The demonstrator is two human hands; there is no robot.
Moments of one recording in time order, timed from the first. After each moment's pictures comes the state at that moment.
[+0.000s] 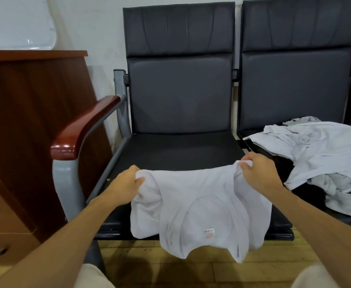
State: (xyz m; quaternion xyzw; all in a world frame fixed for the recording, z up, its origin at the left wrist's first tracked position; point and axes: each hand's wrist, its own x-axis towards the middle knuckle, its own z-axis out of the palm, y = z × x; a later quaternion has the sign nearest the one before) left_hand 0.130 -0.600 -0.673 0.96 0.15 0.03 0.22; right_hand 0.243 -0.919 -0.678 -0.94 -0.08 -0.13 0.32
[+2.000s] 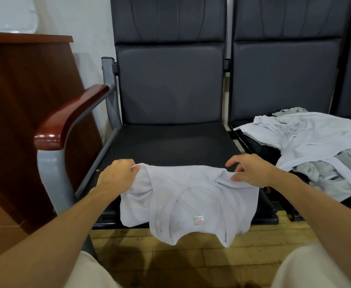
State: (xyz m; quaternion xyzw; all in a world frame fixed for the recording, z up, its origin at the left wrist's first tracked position) left_hand 0.150 -0.612 -0.686 0.98 0.18 0.04 0.10; right_hand 0.234 -0.947 -0.668 -0.95 -0.22 0.10 0.19
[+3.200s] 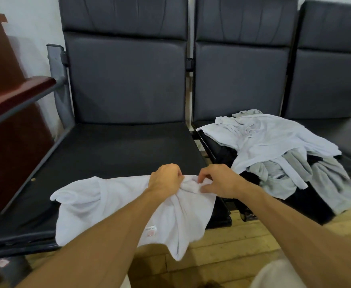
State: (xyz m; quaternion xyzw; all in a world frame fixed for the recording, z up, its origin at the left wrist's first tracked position) left_hand 0.222 -0.806 -0.710 0.97 0.02 -0.01 0.24; right_hand 0.230 -0.977 -0.682 -0.96 -0.24 0.05 0.15
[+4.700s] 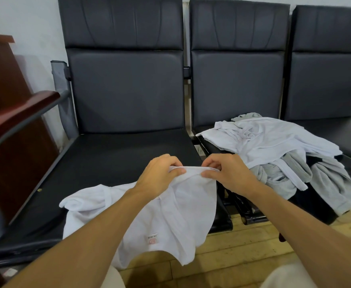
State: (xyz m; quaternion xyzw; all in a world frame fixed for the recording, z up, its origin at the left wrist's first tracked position) left_hand 0.205 -0.786 -0.668 0.95 -0.07 0.08 0.31; right_hand 0.222 -0.990 -0.658 -0.92 -0.21 -0.06 0.33
